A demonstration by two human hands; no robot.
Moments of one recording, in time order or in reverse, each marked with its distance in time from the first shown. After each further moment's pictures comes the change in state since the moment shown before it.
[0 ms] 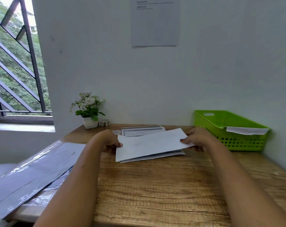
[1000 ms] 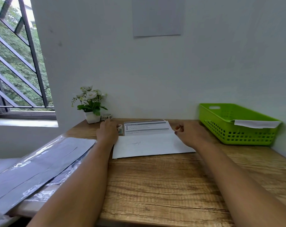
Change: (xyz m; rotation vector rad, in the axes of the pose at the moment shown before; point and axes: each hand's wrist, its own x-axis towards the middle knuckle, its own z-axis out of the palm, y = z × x) left_hand 0.052 -0.024 0.016 0.490 0.639 0.401; right_hand 0.007 0.001 0.037 -0.506 0.289 -0.372
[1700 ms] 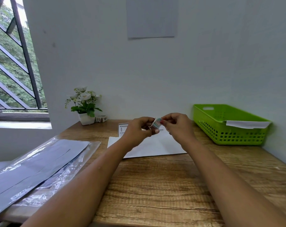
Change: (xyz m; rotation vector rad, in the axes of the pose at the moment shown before) left_hand -0.056 0.100 -0.027 -0.937 -0.271 0.343; right_hand 0.002 -0.023 0.003 0.756 0.119 -0.055
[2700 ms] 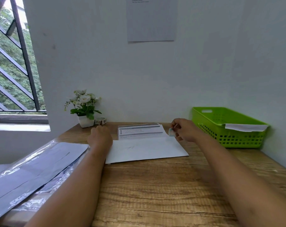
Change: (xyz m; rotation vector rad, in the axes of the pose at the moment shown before) left_hand 0.004 -0.065 -0.073 1.074 0.304 -0.528; right_hand 0.031 0.018 -0.034 -0.463 -0.313 0.089
